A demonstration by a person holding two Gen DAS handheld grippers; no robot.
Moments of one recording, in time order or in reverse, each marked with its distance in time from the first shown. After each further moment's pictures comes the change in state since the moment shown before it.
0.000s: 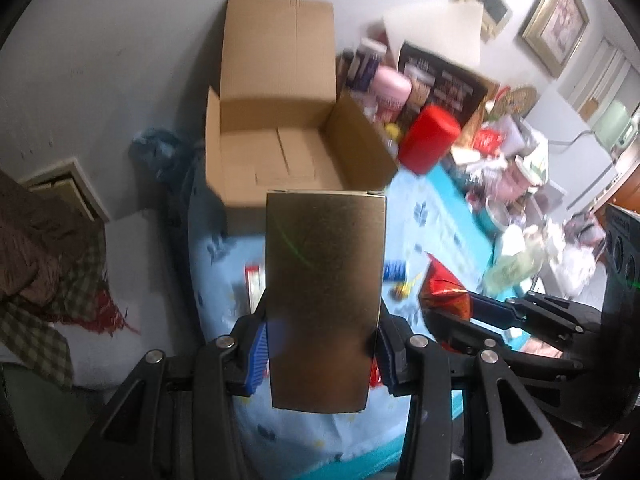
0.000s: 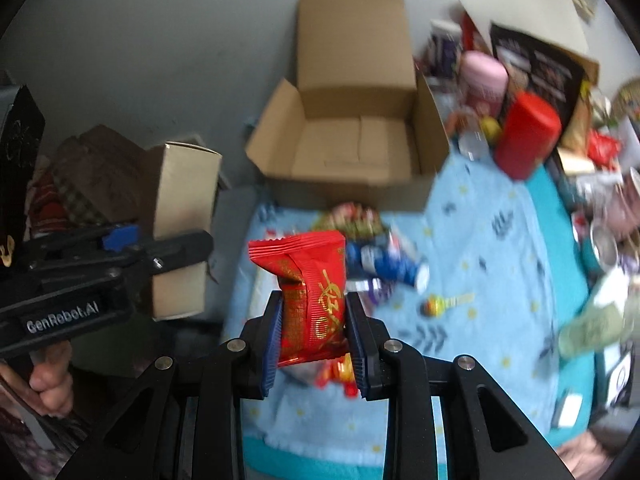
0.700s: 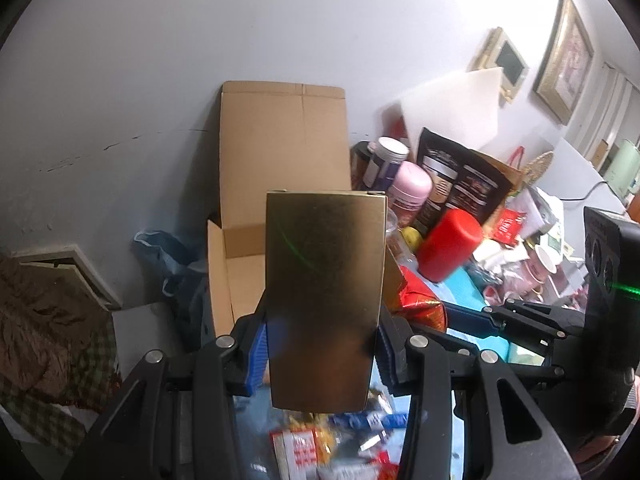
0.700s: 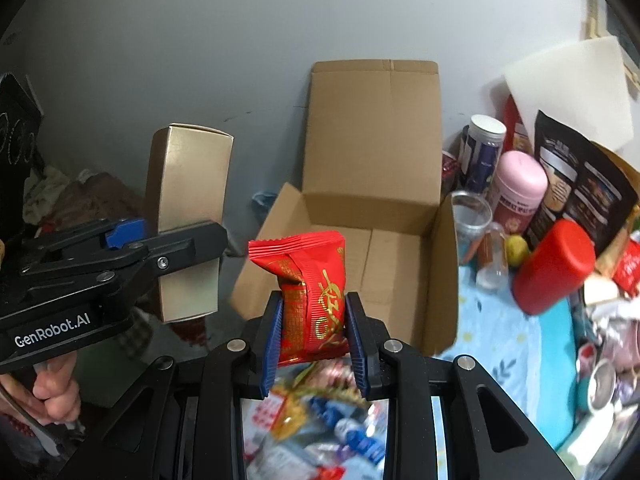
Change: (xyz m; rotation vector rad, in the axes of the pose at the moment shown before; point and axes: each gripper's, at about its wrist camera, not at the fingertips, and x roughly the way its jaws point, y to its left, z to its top) left arm 0.030 0.011 0.149 0.024 -0.182 0.041; right arm 0.042 -0.033 0.150 -0.086 -0.121 0.051
